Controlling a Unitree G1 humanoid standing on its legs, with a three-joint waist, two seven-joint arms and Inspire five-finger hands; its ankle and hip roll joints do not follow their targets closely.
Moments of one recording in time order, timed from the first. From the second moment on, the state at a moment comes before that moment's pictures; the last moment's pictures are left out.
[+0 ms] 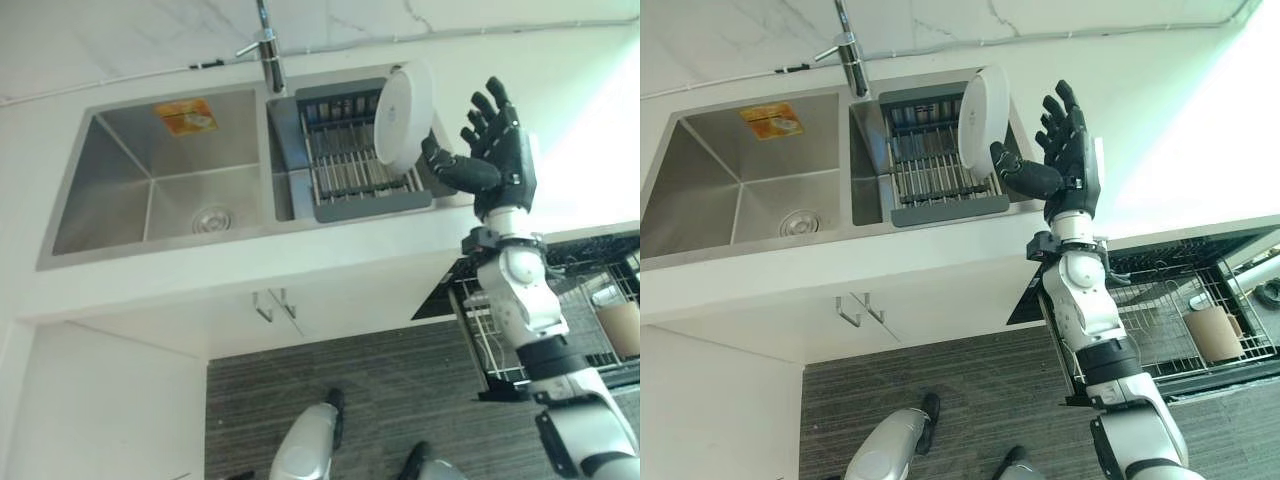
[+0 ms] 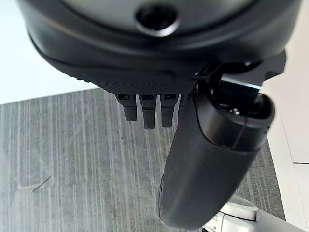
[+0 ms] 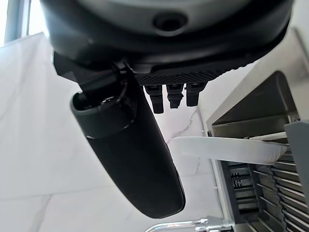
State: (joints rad) left arm 0.05 0.23 -0.12 1.18 -0.22 0.11 0.03; right arm -0.66 -0.47 0.17 0.28 0.61 -0.20 -0.30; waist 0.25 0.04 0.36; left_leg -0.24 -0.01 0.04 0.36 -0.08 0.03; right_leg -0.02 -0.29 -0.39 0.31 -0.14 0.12
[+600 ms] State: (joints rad) left arm 0.06 0.23 -0.12 1.18 -0.22 0.10 0.03; right arm -0.73 -0.49 0.17 0.42 0.64 -0.14 -0.32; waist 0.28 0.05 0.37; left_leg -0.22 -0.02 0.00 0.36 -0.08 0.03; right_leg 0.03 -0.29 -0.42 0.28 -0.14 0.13
